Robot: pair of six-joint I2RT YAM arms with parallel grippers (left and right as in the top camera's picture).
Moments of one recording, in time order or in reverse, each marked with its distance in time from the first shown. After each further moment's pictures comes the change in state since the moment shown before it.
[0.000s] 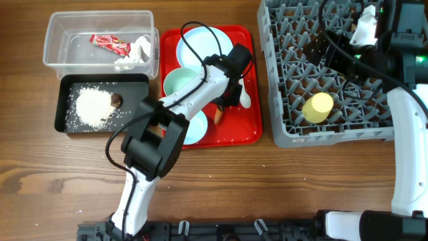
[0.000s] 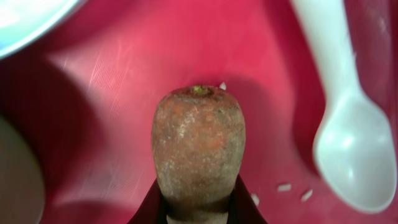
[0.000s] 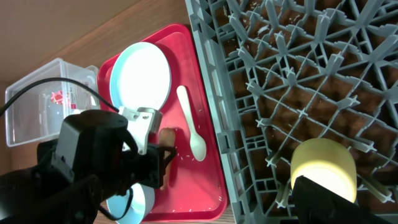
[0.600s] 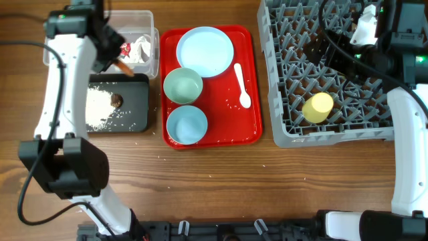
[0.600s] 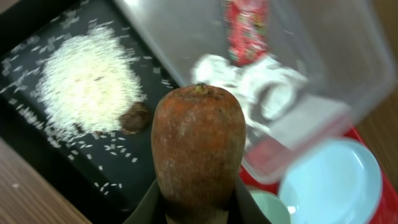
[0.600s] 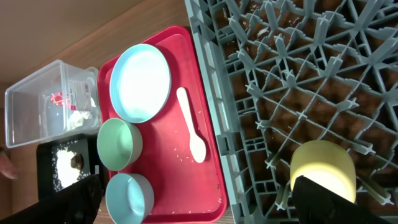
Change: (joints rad) left arm 0.668 -0.323 0.150 -0.287 -0.053 -0.562; right arm 0.000 0.000 0.000 0.006 0.003 0.000
